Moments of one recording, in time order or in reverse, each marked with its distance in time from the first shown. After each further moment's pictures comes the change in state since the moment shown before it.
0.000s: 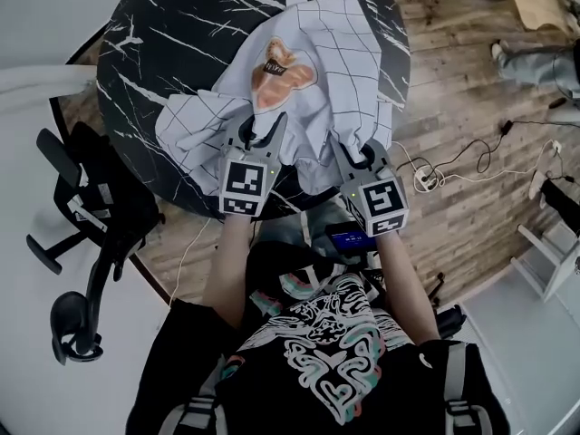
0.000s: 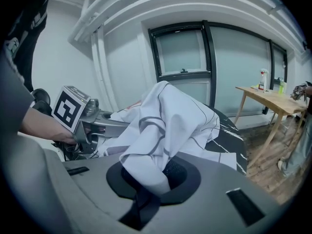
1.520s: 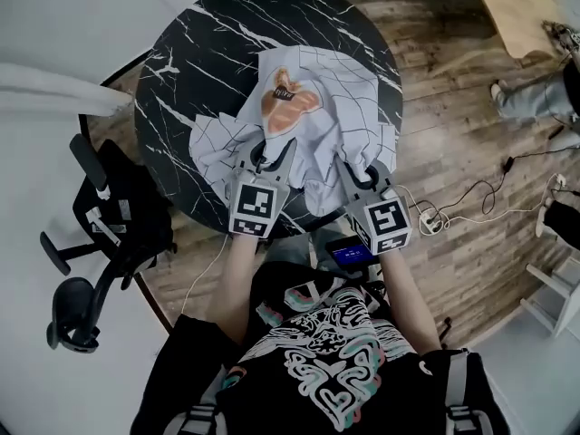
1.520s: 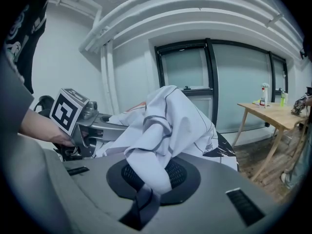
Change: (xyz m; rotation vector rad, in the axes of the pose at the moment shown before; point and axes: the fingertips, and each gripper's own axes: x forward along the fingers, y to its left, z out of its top) left arm -0.046 -0.017 0.065 0.102 -0.093 0.048; right arm -0.040 0.011 0.060 -0.051 -0.167 0.018
